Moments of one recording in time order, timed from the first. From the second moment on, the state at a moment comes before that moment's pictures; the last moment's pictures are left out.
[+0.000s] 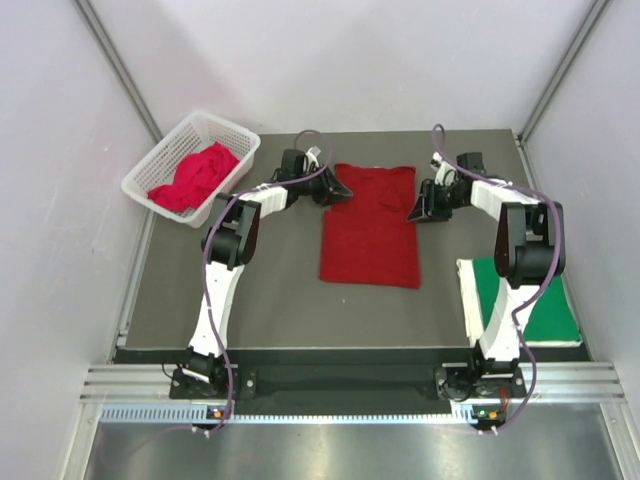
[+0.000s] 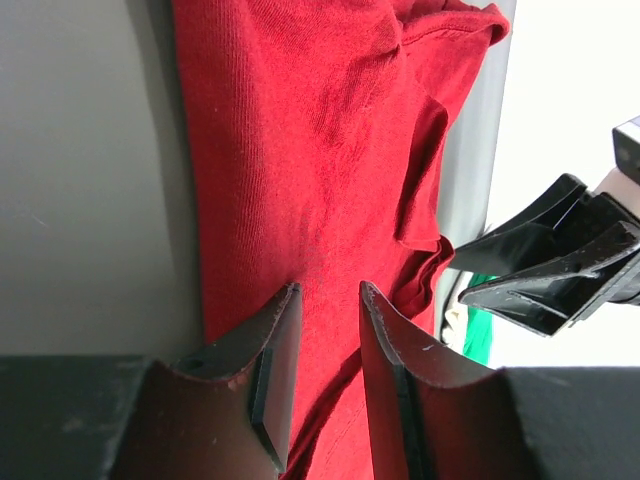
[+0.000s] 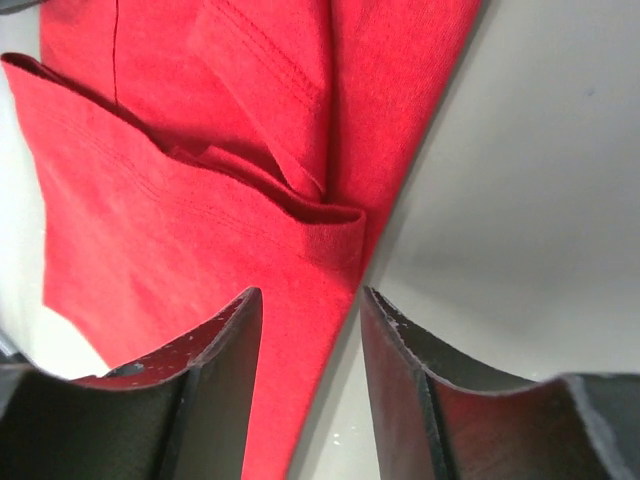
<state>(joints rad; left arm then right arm) -0.33 2.49 1.80 0.12 0.71 -0.90 0.01 1.99 1.35 -0.44 -0.62 0.08</state>
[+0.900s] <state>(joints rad) -0.33 2.50 1.84 0.05 0.70 -0.89 0.01 2.06 1.37 -0.43 -0.65 0.01</state>
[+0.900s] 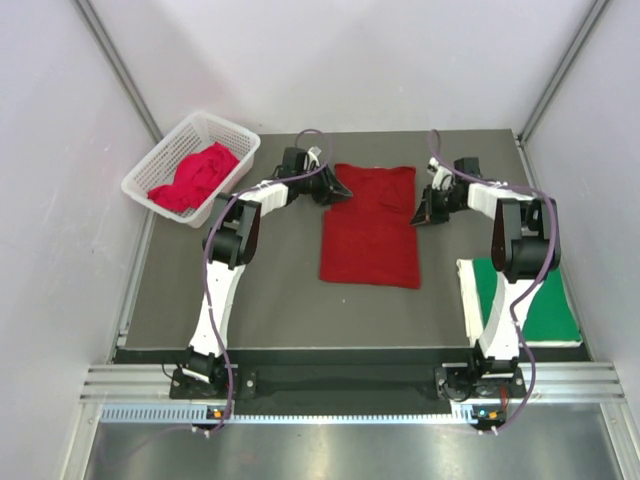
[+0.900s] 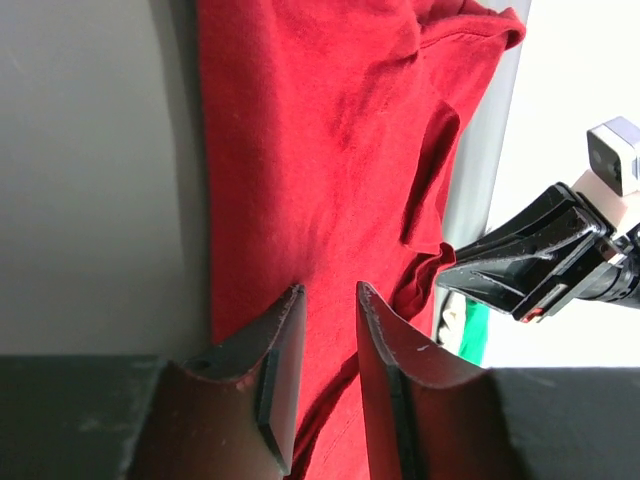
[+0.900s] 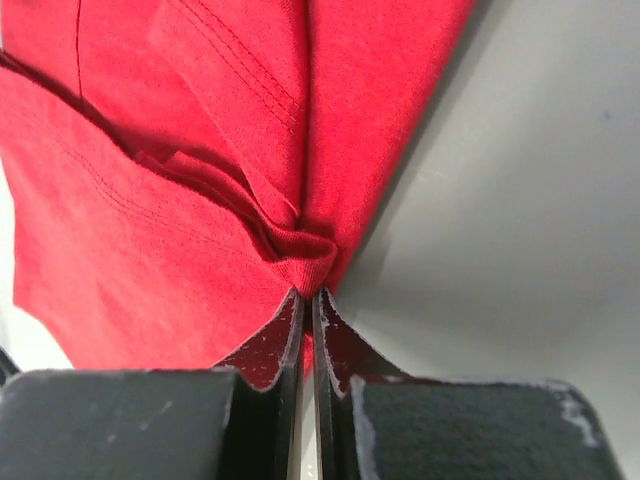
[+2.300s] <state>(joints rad) -0.30 2.53 2.05 -0.33 0.72 -0.88 -0.01 1.88 1.27 -0.55 -0.37 0.25</state>
